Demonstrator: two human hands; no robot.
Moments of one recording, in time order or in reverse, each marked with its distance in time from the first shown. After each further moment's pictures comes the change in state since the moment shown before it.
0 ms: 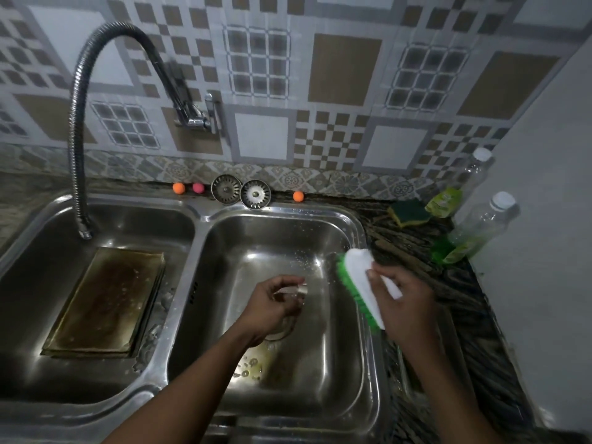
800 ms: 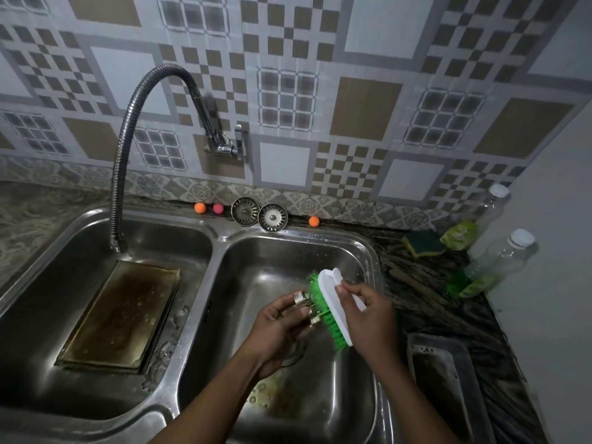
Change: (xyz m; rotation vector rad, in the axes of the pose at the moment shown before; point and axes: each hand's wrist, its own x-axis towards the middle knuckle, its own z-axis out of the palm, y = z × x) left_hand -0.021 0.029 0.004 -0.574 0.022 -0.073; right_hand 0.009 -0.012 0.070 0.117 -0.070 0.040
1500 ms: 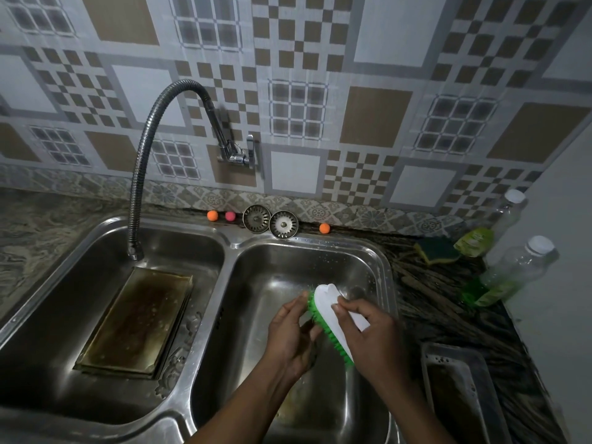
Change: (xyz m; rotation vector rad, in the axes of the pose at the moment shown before) left_hand -0.006 0.008 0.029 -0.308 0.233 -0.068; right_hand -0.018 -0.004 0.003 -0.120 -0.090 -0.161
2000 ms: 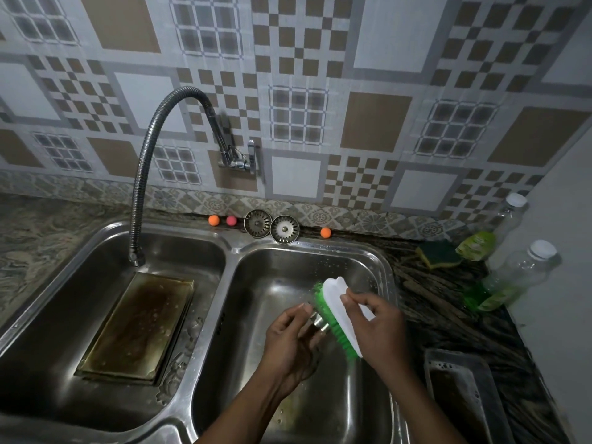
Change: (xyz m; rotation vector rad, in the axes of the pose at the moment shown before) left_hand -0.004 0.001 -0.012 0.116 -0.089 0.128; right_hand 0.022 0.006 0.003 0.053 0.038 0.100
